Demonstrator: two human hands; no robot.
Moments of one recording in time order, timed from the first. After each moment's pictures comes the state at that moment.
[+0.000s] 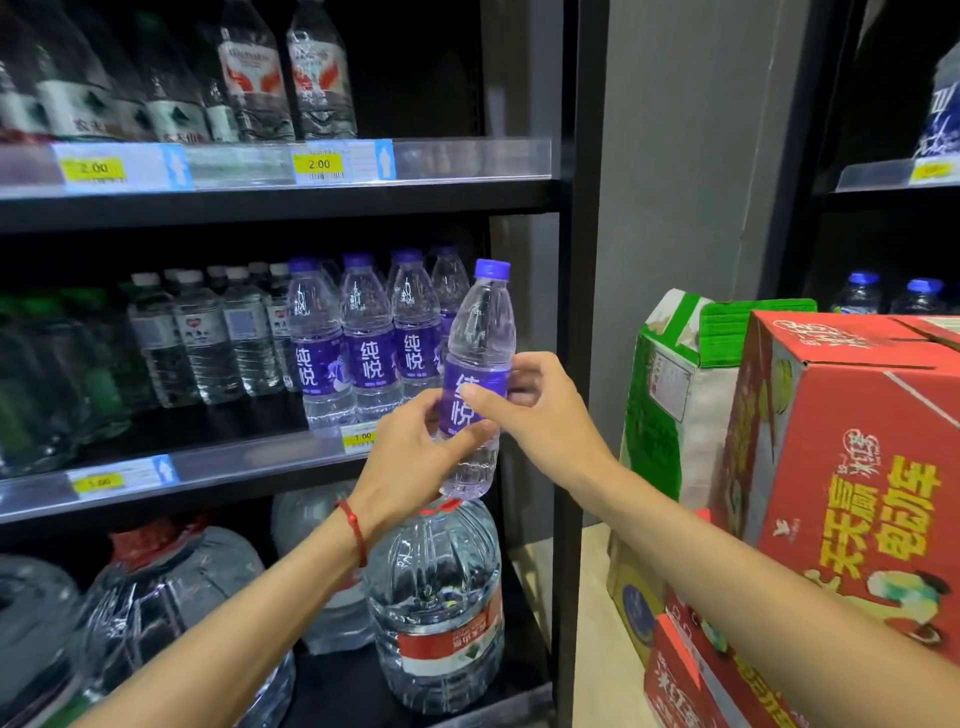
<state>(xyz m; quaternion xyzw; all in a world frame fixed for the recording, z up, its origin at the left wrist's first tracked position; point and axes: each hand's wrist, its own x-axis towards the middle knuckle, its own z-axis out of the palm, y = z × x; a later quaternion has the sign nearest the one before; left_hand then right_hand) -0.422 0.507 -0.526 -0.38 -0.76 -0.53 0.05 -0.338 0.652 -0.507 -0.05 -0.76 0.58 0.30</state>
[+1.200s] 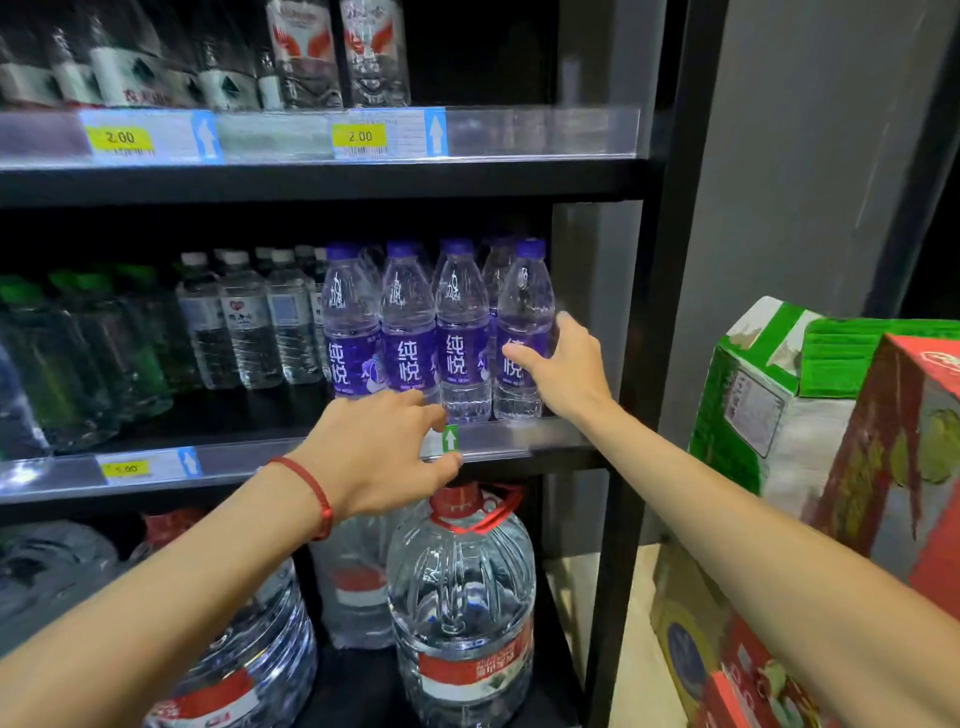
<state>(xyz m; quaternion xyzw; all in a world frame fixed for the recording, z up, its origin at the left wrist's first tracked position) -0.468 0.473 -0.488 -0.35 -0.92 0.06 0.18 -0.481 0.710 -0.501 -0.06 -0.82 0.44 0.36</state>
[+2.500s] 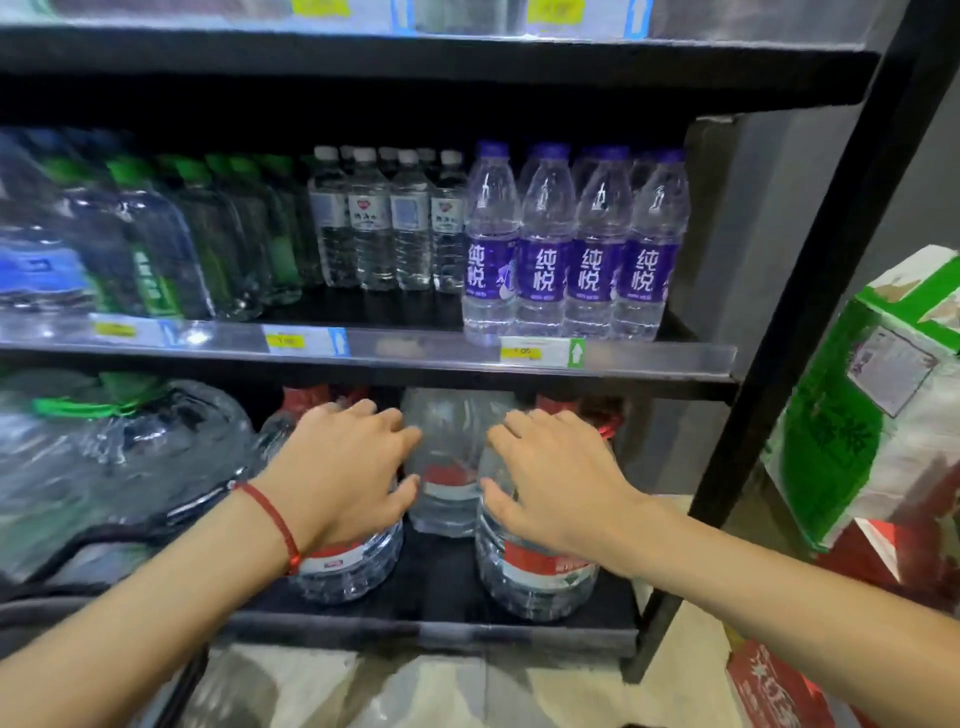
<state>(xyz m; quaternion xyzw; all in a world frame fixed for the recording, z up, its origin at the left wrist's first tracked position) -0.438 0.317 -0.566 -0.34 -0.91 0.15 0.17 -0.394 0.546 -0.597 0.16 -0.96 -0.08 0.23</state>
